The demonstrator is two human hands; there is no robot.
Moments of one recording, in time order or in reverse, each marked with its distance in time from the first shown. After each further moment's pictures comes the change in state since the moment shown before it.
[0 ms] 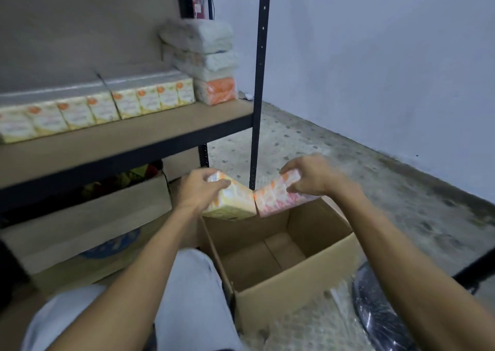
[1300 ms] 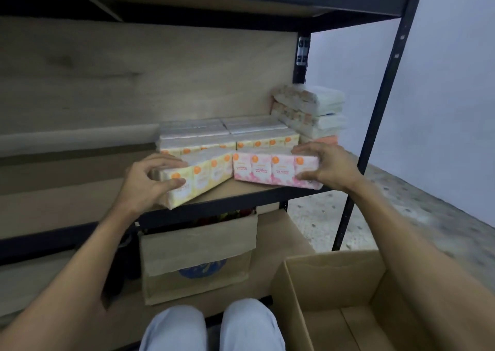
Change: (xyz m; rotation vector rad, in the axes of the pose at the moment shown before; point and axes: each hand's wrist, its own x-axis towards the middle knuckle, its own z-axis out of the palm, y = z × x) left_hand -0.045 -0.032 -0.304 0.046 0.402 0.347; right_hand 0.111 -0.171 -0.073 0.402 0.336 -0.421
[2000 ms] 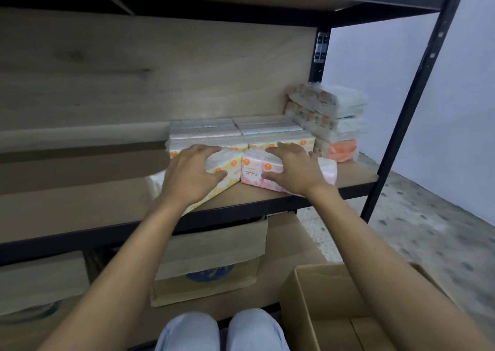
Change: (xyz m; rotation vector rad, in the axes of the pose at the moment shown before) left_hand 0.045 0.017 0.049 0.583 -0.035 -0.043; right_hand 0.058 -0.044 0.079 -0.315 -0.081 0.013
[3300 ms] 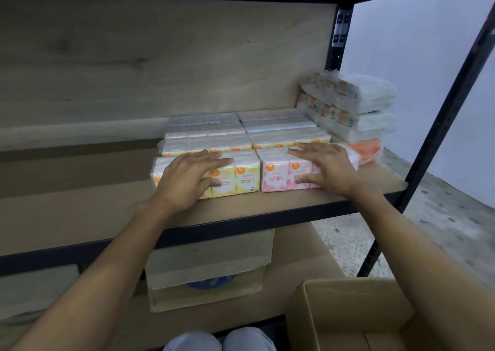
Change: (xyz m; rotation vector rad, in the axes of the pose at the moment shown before) left_hand 0.045 -0.054 0.048 0.125 -0.108 0.241; right_hand 0.053 0.109 0.034 0.042 0.049 -0.242
